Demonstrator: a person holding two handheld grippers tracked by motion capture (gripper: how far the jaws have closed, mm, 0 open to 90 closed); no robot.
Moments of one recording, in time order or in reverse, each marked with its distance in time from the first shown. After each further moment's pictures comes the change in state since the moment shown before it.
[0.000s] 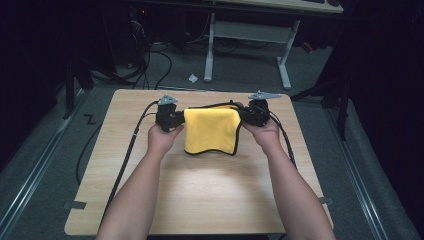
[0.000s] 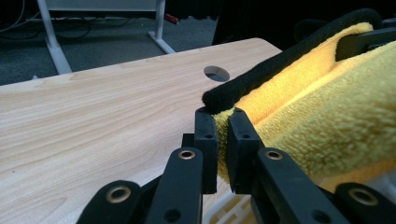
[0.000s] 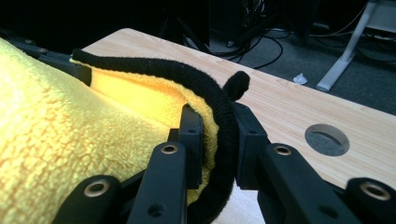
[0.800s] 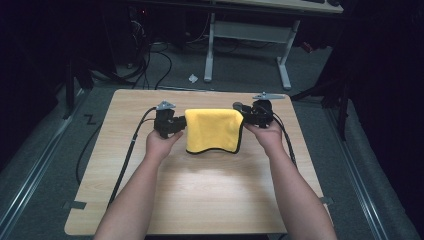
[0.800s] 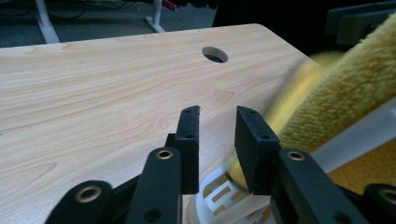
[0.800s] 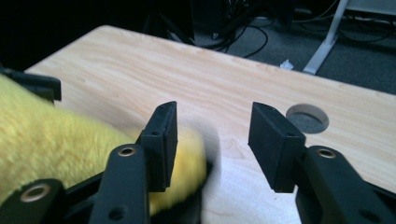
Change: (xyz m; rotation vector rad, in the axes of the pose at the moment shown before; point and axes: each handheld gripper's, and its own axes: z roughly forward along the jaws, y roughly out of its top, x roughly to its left) left arm 0.001 -0.015 -0.004 0.043 -0.002 -0.045; right arm -0.012 -0.005 -0.005 0.010 -0.059 0.068
